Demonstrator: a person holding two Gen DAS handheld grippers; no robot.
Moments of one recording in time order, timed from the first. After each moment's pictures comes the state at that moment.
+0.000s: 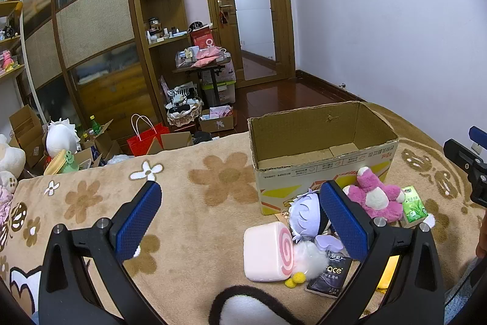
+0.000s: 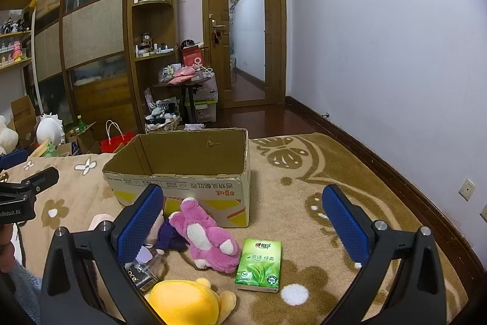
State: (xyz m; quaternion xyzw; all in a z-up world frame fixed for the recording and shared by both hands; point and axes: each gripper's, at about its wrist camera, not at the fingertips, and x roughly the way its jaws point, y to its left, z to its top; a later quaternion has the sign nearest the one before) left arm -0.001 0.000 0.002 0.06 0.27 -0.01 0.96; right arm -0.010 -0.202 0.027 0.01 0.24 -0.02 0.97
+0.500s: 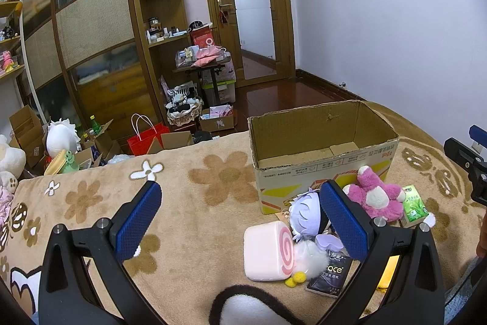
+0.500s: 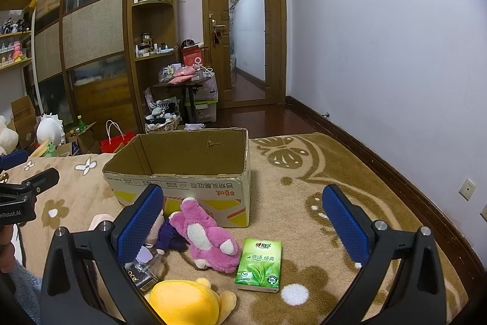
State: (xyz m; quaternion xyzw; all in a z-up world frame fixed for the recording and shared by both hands) left arm 0.000 0.000 0.003 0.06 0.27 -0.01 0.96; right arm -0.010 -0.202 0.027 0.01 0.24 -0.02 0.97
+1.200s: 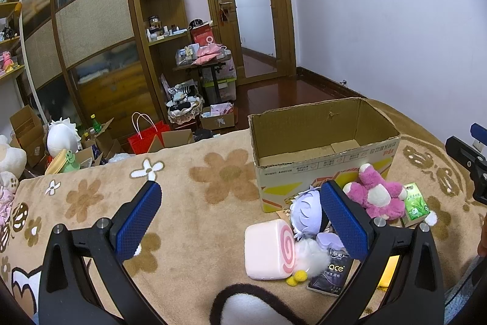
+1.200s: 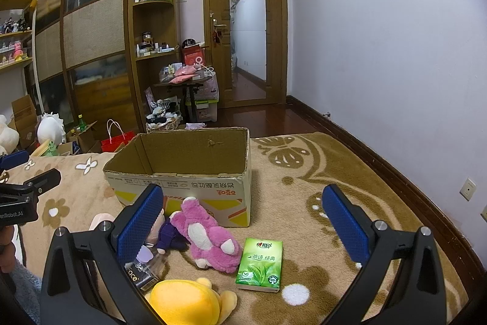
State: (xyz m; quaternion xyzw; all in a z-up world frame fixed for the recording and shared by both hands) left arm 0.000 0.000 0.002 0.06 0.27 -0.01 0.96; right arm -0.011 -0.202 0.027 0.01 0.24 -0.02 0.97
